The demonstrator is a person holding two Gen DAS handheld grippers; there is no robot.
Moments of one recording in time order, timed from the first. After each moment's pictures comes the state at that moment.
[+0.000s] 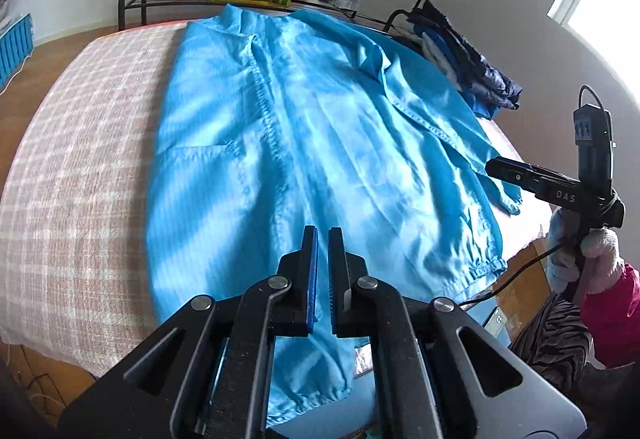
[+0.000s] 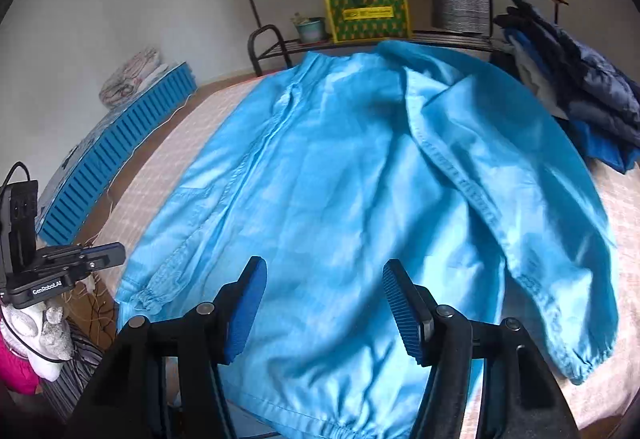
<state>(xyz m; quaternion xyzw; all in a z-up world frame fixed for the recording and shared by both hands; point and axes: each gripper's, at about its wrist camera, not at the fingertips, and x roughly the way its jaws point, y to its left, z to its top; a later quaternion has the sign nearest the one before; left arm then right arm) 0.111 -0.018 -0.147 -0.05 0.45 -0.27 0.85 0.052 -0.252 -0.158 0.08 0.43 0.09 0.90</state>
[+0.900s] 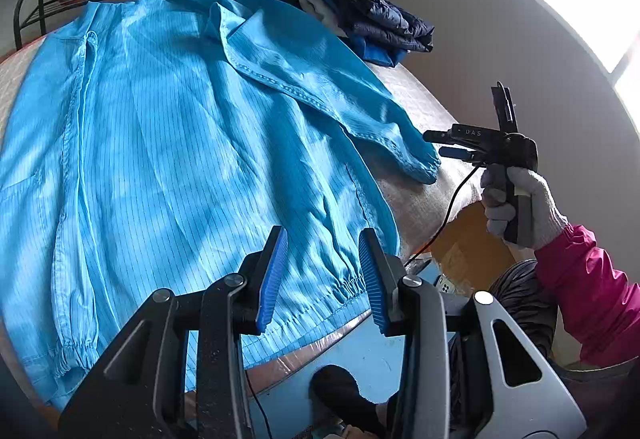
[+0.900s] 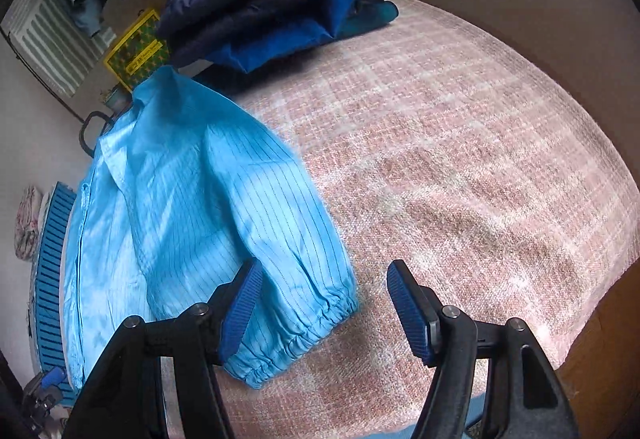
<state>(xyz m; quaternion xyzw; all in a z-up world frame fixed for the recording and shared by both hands) 0.097 -0.176 -0.156 -0.01 0.48 -0.39 0.79 0.009 -0.508 -0.234 0.29 0.47 -0.13 0.82</state>
